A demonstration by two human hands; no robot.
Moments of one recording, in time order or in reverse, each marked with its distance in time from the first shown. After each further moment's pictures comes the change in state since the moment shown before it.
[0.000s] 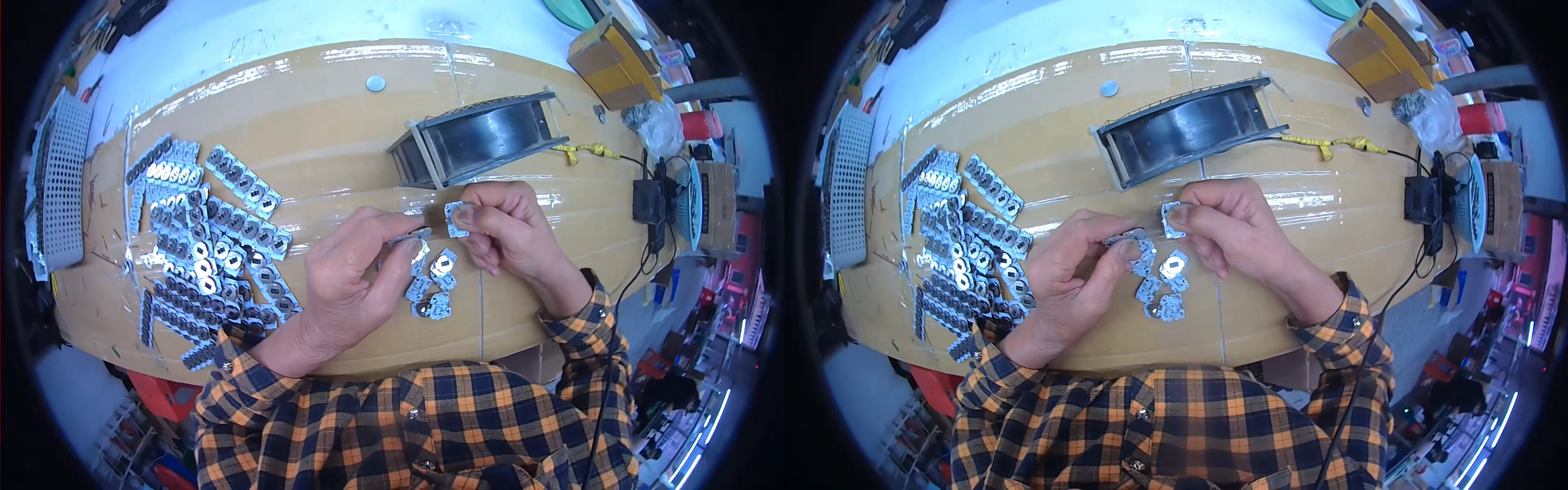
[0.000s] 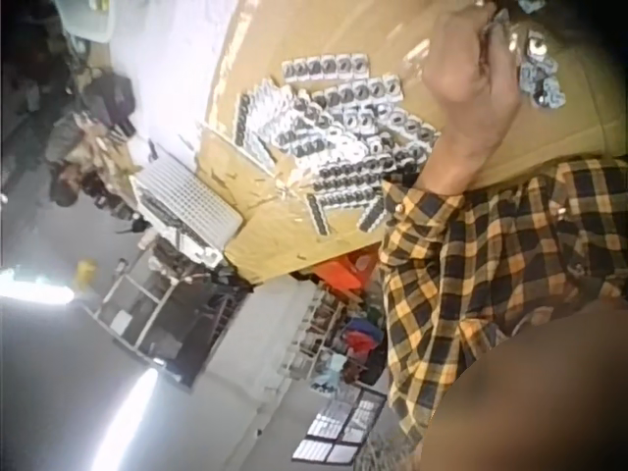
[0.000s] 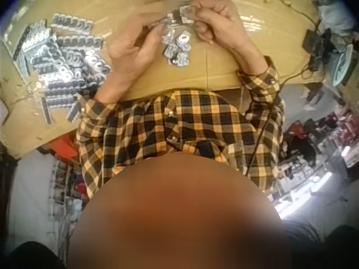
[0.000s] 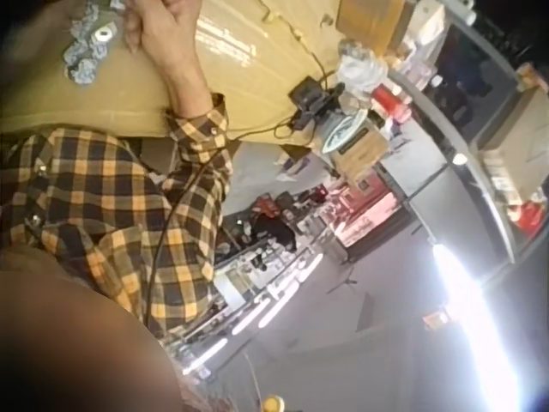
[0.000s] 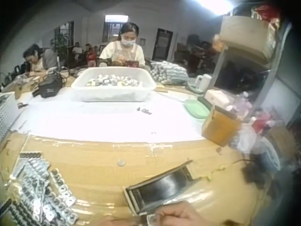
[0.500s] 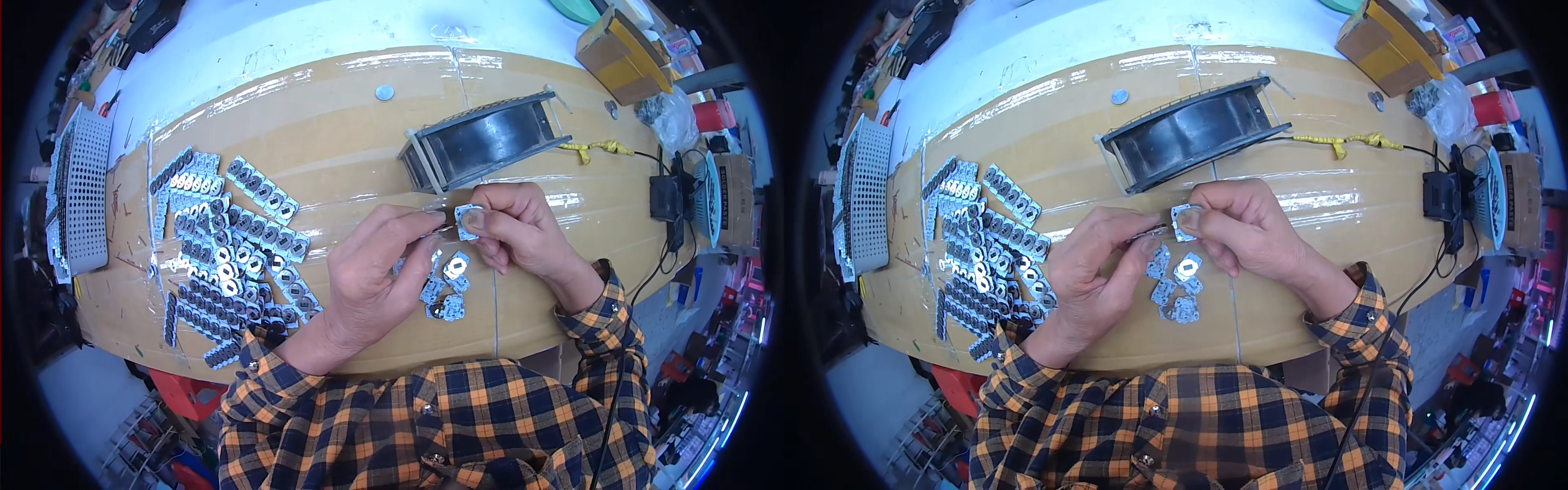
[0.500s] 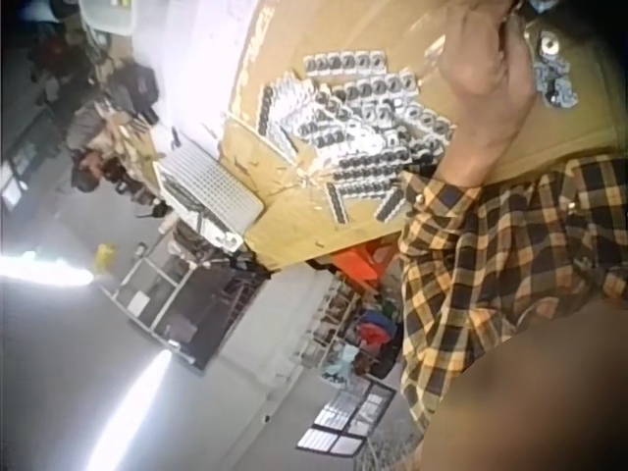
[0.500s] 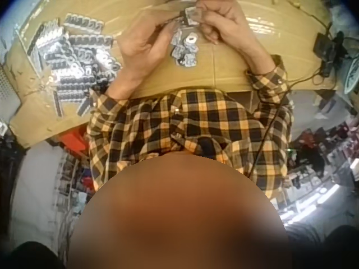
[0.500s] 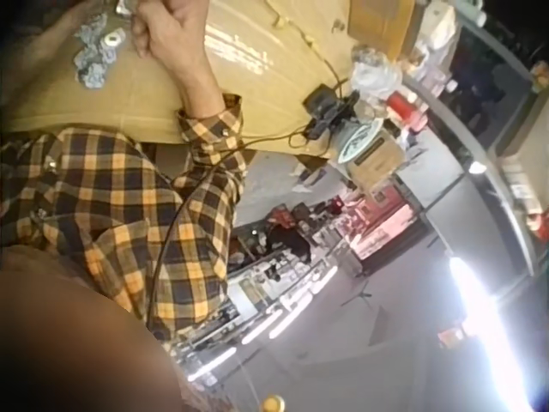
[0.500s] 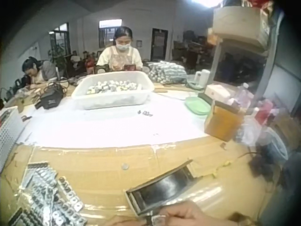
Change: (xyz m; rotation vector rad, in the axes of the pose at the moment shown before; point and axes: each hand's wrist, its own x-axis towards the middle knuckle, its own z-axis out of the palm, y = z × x) left_hand 0.010 0.004 0.003 0.146 -0.022 0.147; right_hand 0.001 0.004 -0.005 -0.047 -0.075 -0.040
